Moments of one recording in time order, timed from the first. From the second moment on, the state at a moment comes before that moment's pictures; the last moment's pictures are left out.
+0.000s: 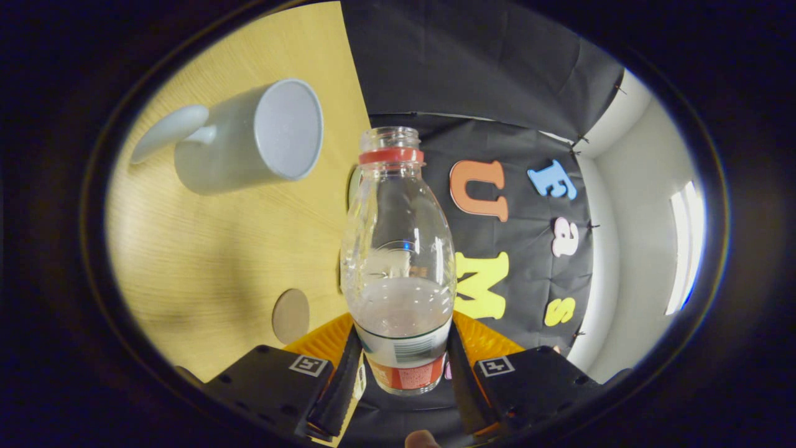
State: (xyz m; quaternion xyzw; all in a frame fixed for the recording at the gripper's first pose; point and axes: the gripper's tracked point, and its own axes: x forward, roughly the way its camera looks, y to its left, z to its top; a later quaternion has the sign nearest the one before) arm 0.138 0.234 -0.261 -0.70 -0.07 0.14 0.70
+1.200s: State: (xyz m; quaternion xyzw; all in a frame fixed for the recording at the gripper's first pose) arm 0.141 0.242 -0.247 -0.74 -0.08 0.13 0.65
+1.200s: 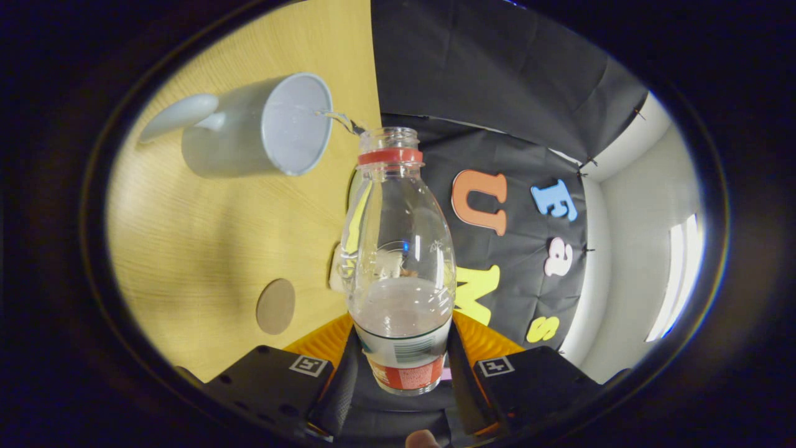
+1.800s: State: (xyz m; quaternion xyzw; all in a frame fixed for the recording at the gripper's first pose) arm 0.141 0.241 -0.237 -0.75 -0.09 0.12 0.64
